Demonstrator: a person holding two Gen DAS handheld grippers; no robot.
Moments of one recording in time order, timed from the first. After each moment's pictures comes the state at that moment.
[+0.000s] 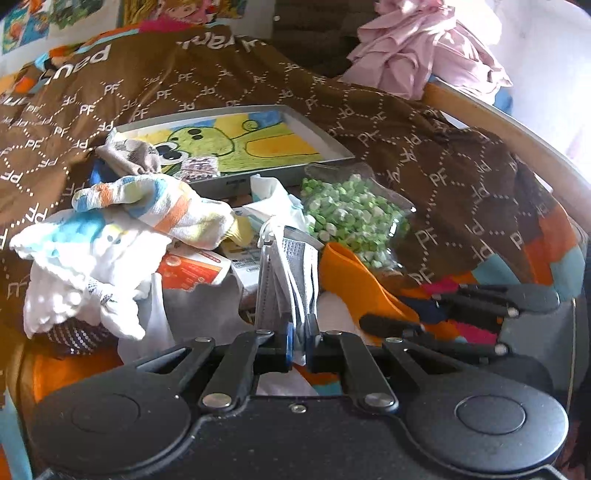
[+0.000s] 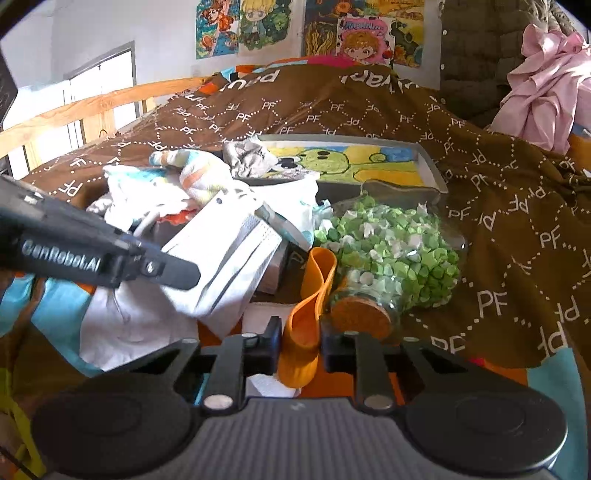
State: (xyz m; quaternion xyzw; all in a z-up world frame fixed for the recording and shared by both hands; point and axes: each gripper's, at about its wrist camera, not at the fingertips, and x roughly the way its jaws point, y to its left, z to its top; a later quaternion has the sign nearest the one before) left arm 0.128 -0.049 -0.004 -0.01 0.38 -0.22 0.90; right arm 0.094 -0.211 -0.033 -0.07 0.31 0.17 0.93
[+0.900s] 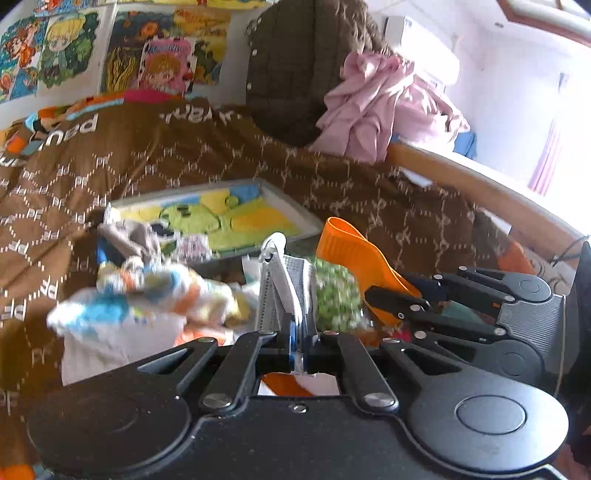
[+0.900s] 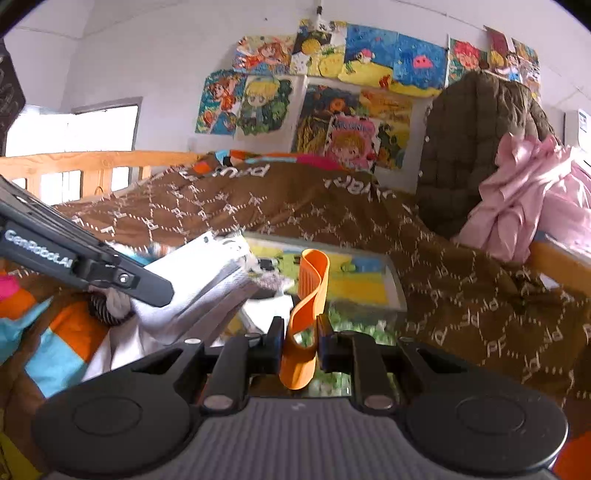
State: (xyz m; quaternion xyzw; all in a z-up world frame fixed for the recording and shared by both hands) left arm 0.108 -0.021 0.046 -0.01 0.28 -0.26 0.93; right arm 0.068 -0.208 0.017 -0.11 0.15 0.14 0.97
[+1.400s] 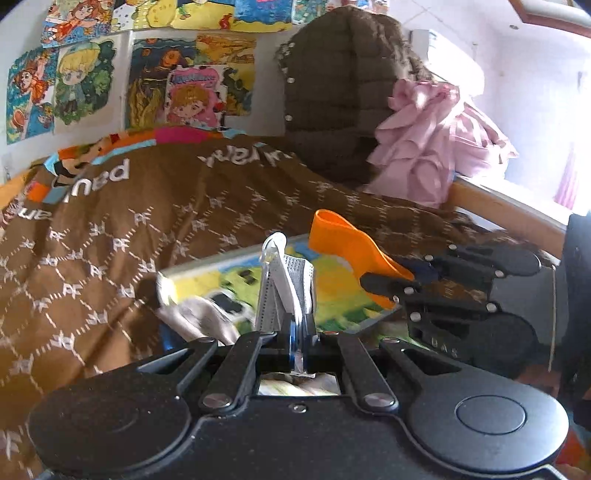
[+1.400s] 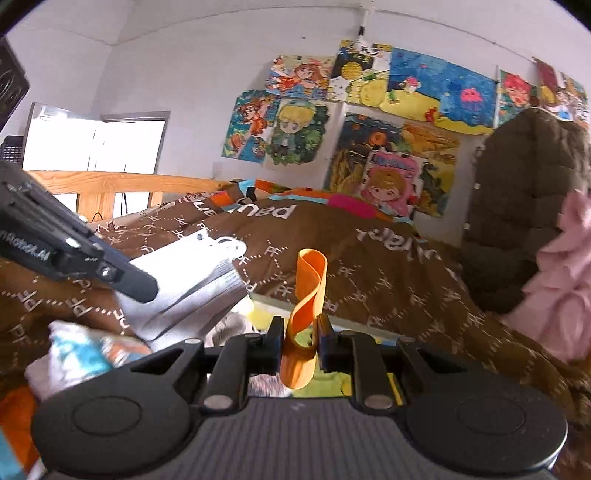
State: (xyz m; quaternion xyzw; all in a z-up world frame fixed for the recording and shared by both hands) left arm 0.227 0.027 0.095 0.02 0.25 -0.21 0.95; right arm 0.219 -0.157 0.056 -0.14 0.10 0.20 0.96
